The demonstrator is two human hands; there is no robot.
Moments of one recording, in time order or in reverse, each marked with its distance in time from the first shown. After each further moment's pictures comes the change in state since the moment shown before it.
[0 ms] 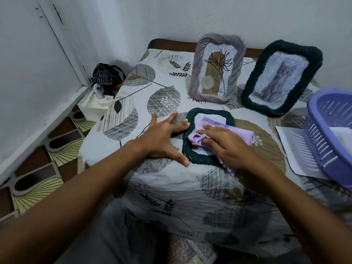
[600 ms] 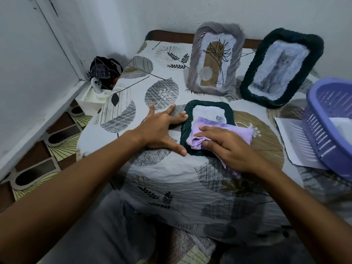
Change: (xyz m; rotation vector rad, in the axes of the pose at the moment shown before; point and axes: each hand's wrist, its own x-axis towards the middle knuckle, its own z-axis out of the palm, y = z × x) left_hand 0.004 0.000 -0.002 0.070 -0.026 -0.018; right_hand -0.029 -0.012 -0.004 0.143 -0.025 -0.056
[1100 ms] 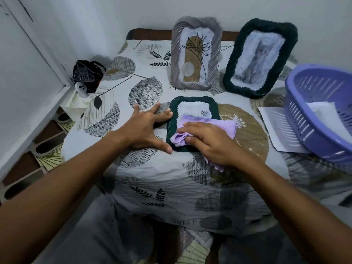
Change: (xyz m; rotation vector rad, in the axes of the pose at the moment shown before) left_hand 0.000 0.002 -0.005 0.037 -0.020 0.015; right_hand -0.004 -0.010 0.001 -0.050 -0.013 0.017
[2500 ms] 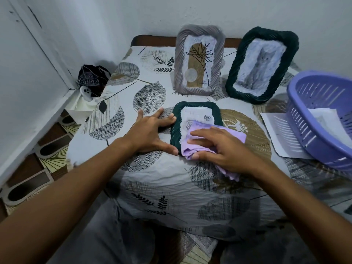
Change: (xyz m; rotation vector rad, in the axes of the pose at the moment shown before) left_hand 0.001 -0.001 0.010 -0.034 0.093 -0.023; right_hand -0.013 0.016 -0.004 -0.009 0.046 -0.016
